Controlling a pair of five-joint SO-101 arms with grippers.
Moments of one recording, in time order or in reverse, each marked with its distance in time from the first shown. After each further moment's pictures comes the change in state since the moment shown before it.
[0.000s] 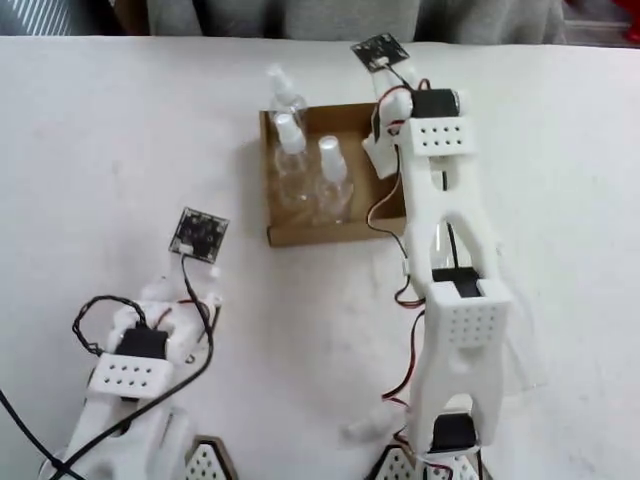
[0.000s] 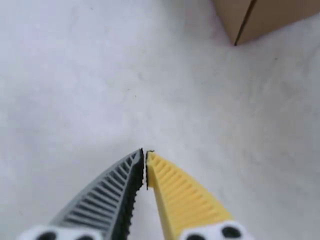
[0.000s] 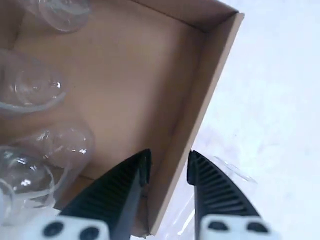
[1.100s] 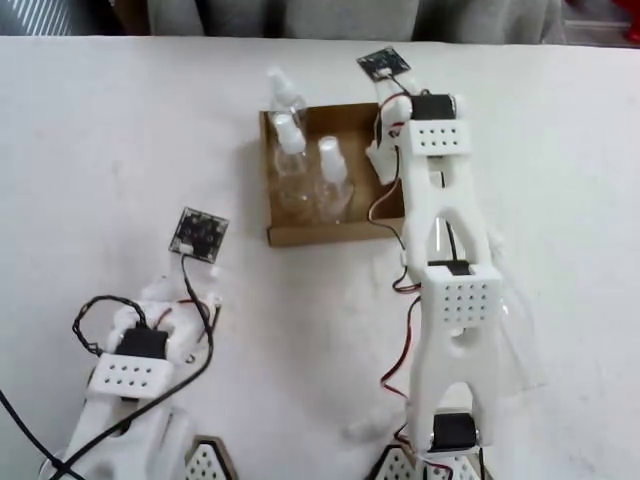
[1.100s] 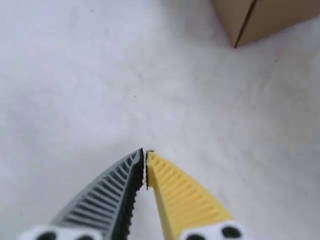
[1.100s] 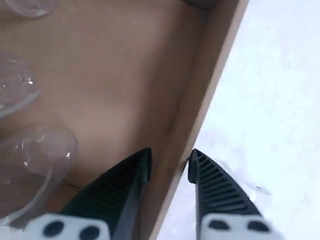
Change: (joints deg) left arm 0.0 0.0 0.0 -0.2 0.0; right arm 1.4 10.4 -8.8 2.3 -0.1
